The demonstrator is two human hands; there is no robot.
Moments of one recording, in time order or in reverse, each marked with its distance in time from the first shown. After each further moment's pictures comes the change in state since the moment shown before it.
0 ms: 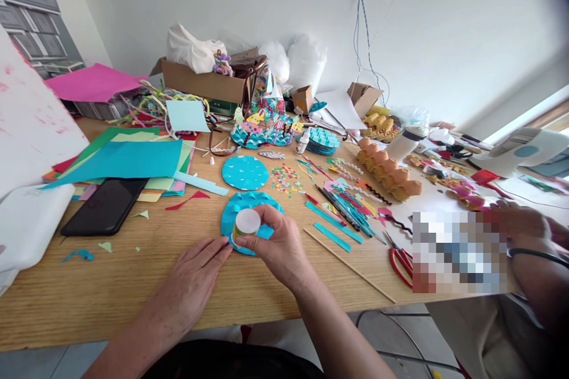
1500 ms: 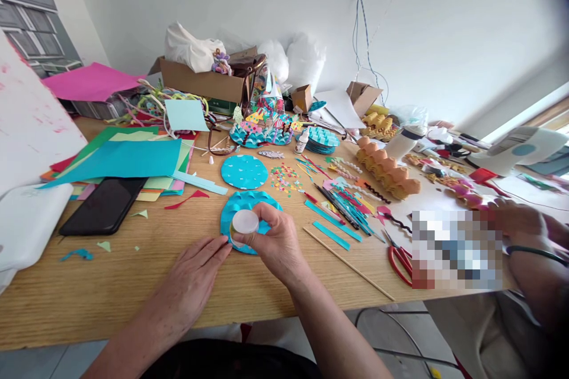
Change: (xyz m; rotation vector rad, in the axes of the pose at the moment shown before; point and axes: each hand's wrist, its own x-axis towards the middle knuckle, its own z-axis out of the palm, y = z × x) left_hand 0.003 0.003 -0.002 0.089 0.056 0.065; right_hand 0.005 0.009 0.006 -0.082 0.068 -0.113
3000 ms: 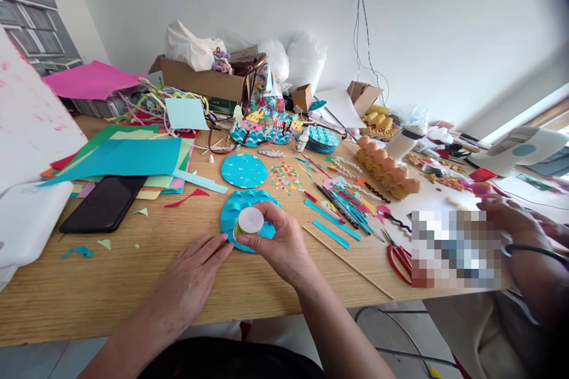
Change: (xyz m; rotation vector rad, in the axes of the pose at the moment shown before) left_hand -0.005 0.000 0.006 -0.102 -0.072 -0.089; right_hand -0.005 -0.009 -0.011 0.103 -0.076 0.075
